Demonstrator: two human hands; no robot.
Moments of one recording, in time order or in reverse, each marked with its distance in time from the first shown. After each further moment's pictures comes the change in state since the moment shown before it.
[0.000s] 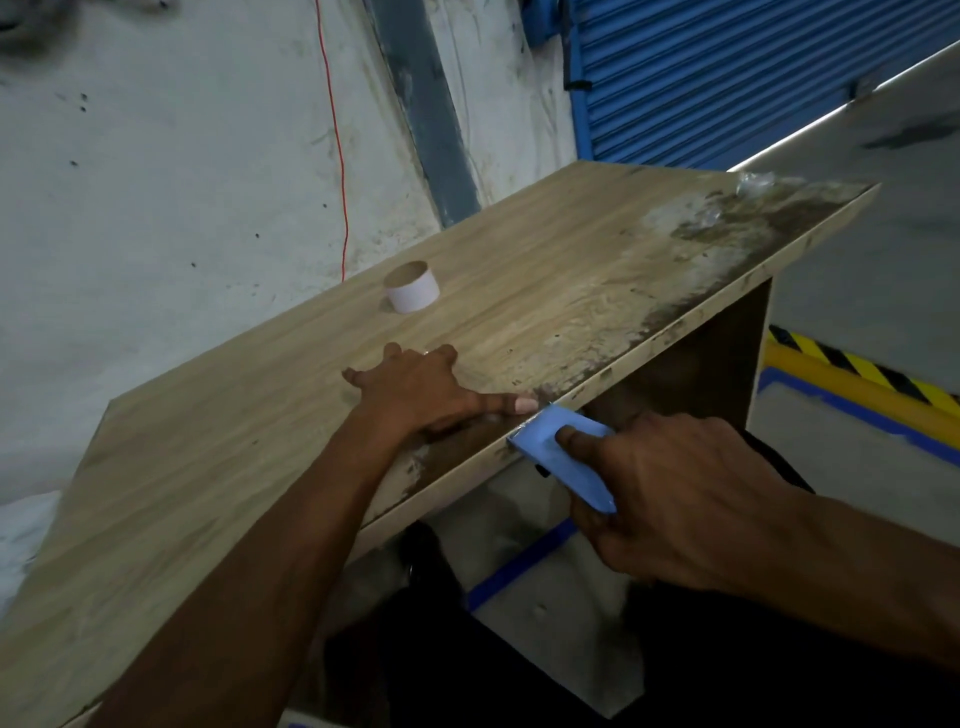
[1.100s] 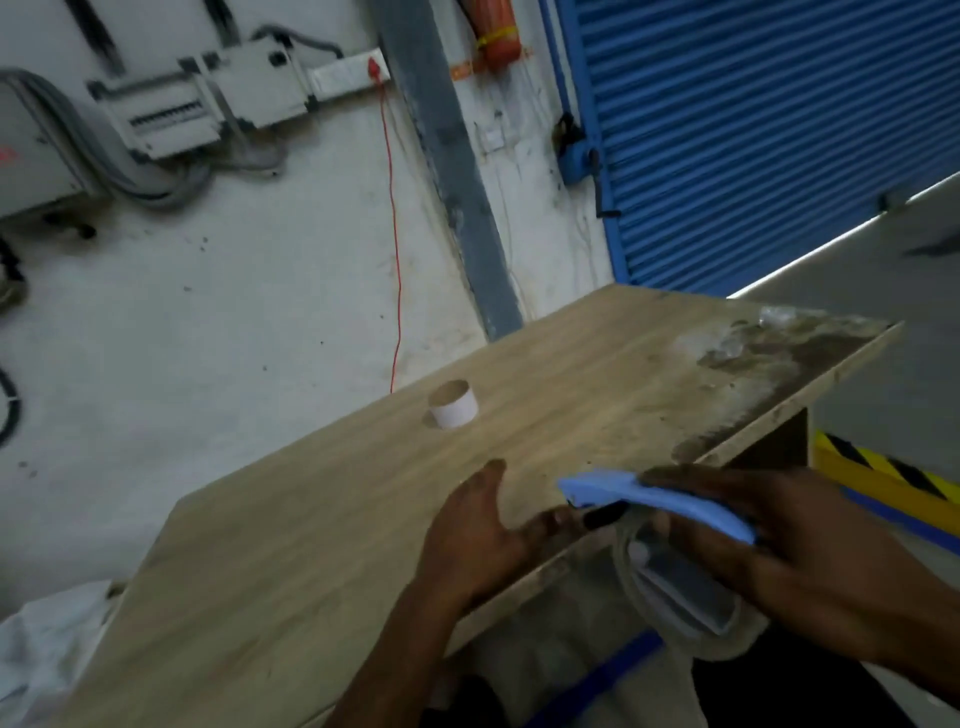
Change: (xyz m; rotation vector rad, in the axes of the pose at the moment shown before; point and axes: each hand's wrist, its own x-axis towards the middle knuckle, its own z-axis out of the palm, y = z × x) left_hand -0.031 0.014 0.015 -0.529 0.312 0.168; right_hand -0.004 0.075 -0.029 0.586 0.313 0.045
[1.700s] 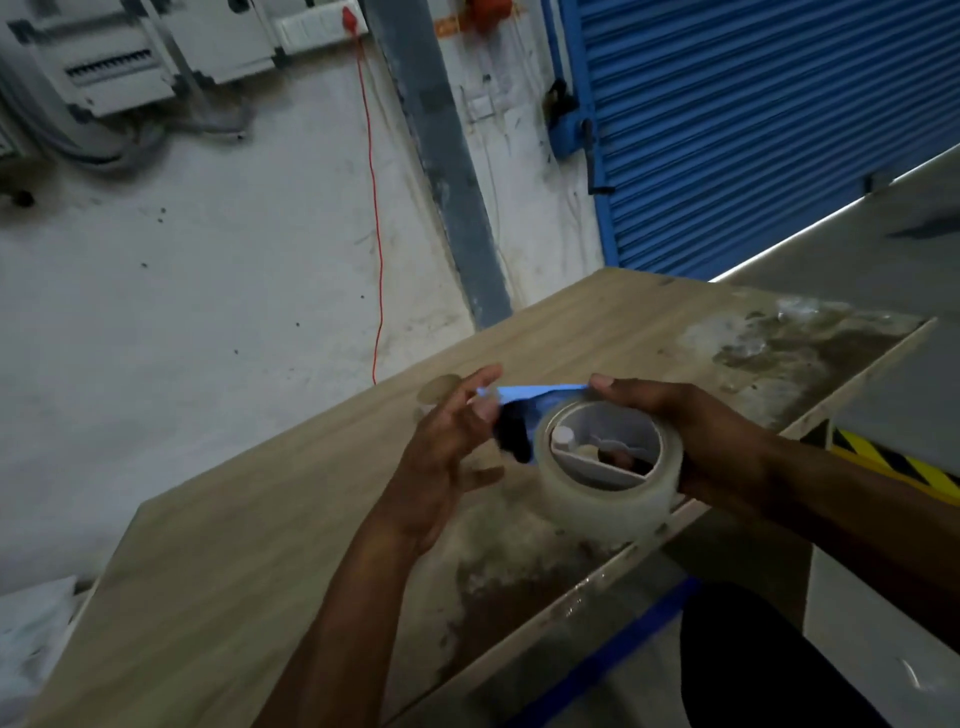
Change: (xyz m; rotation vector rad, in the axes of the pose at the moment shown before) left_hand 0.063 0.001 -0.059 -0.936 -0.139 0.074; right_hand 0.133 0.000 0.029 0.945 -0.258 0.471
